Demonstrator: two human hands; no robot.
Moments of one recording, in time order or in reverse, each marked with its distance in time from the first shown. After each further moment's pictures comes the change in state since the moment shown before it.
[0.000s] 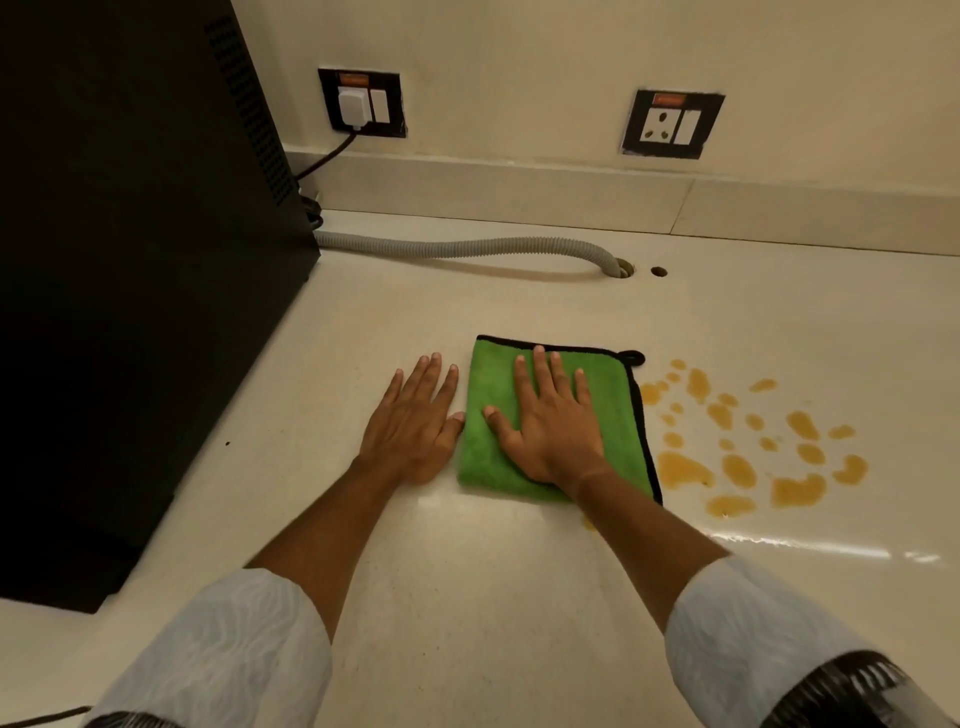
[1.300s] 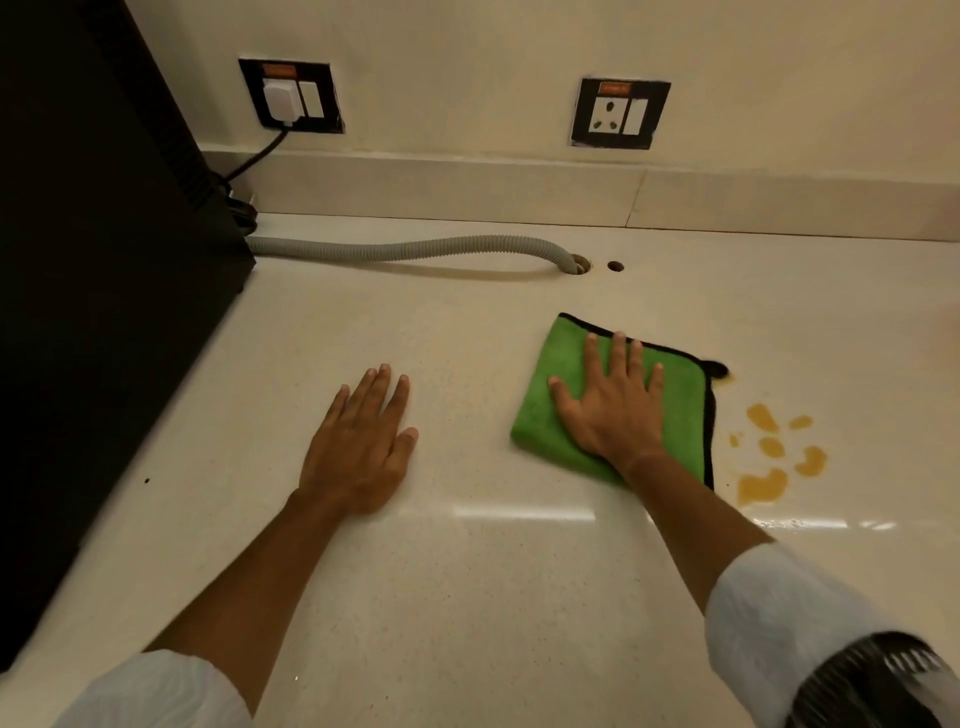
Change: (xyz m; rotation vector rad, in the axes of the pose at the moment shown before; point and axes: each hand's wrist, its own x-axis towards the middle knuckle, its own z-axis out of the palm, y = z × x) left_hand 0.001 -0.002 0.005 -0.014 0.068 0.017; right_hand 0.012 0.106 -0.015 -0.010 0.039 0.349
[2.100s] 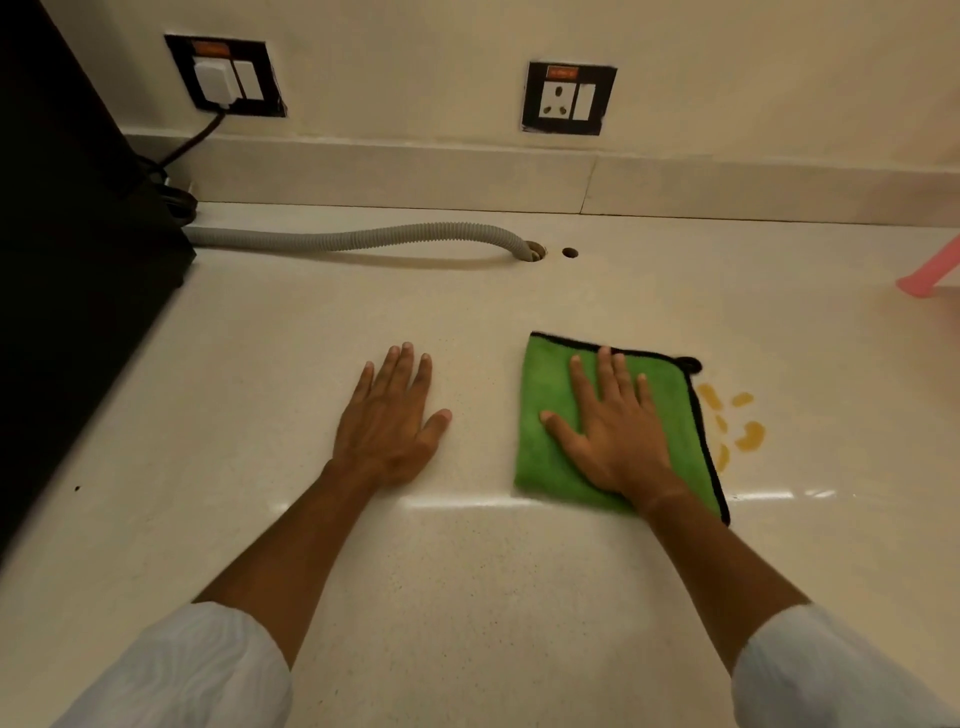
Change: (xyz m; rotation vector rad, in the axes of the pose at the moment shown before) left_hand 0.036 0.068 0.009 0.007 -0.048 0.065; right_hand -0.046 0.055 -0.010 -0.039 -0.006 -0.137
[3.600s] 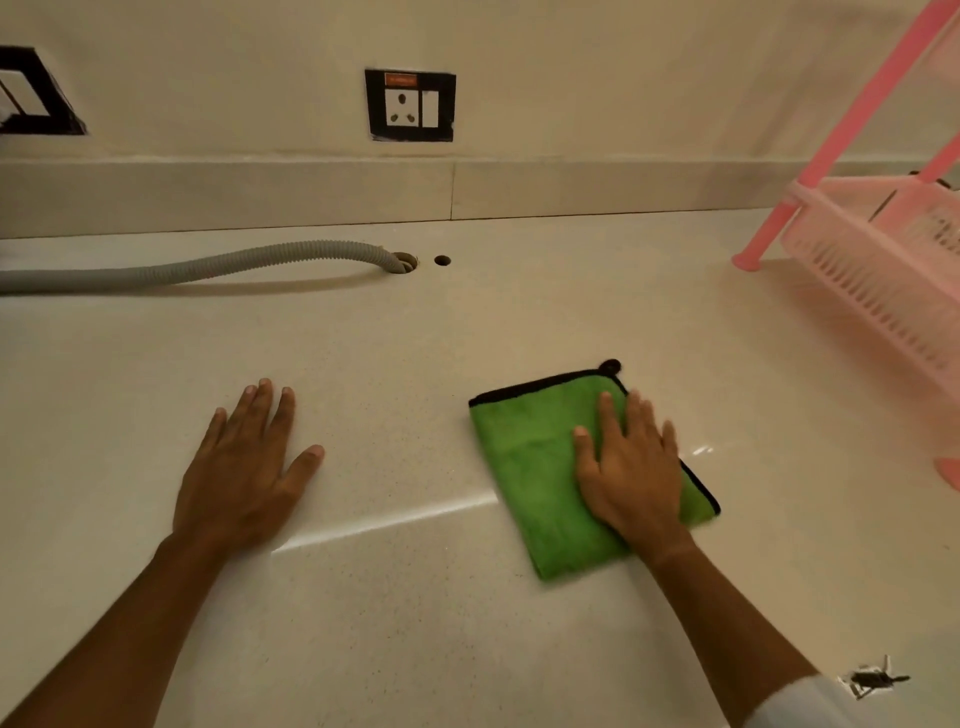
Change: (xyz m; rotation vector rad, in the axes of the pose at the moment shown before) left_hand 0.001 -0.005 0.001 -0.049 0.015 0.006; right_hand -0.066 0.100 -0.006 0.058 0.146 0.401
